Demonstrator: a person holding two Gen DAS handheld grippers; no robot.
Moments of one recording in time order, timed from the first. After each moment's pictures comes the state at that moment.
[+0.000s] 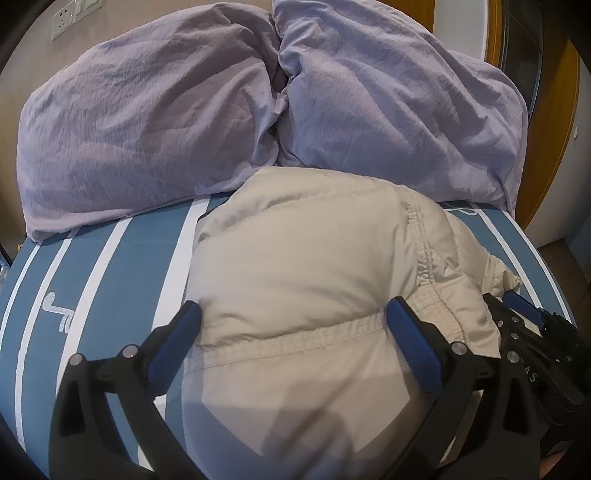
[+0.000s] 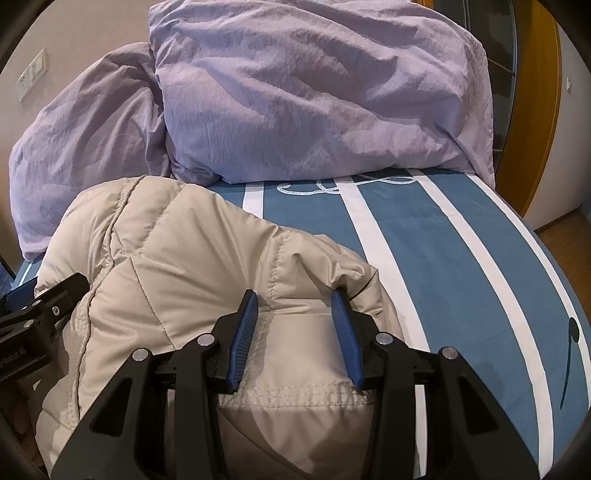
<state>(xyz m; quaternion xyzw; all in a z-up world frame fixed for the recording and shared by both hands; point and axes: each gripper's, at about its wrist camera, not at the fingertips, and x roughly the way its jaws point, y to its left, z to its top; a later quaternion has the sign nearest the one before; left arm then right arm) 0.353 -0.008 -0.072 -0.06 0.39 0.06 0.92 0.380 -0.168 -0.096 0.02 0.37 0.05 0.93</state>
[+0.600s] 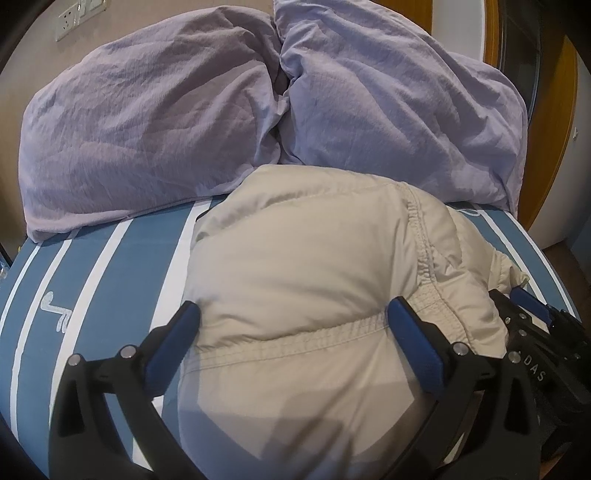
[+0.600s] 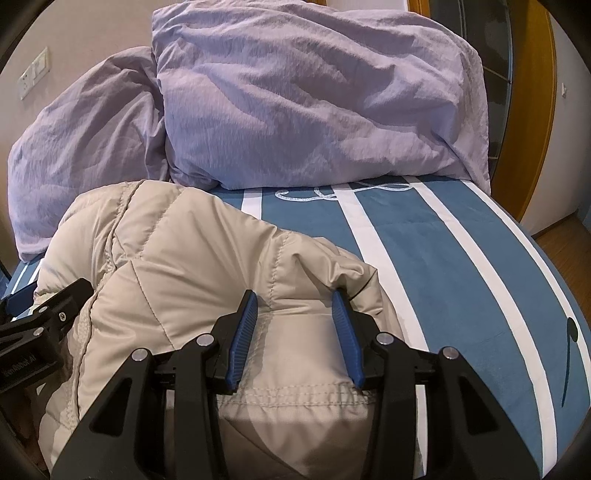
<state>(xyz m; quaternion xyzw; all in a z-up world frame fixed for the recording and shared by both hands) 0.351 -0.010 -0.079 -0.05 0.38 0.07 0.92 0.374 -0.166 -0.100 0.01 0.35 0.05 0.94</state>
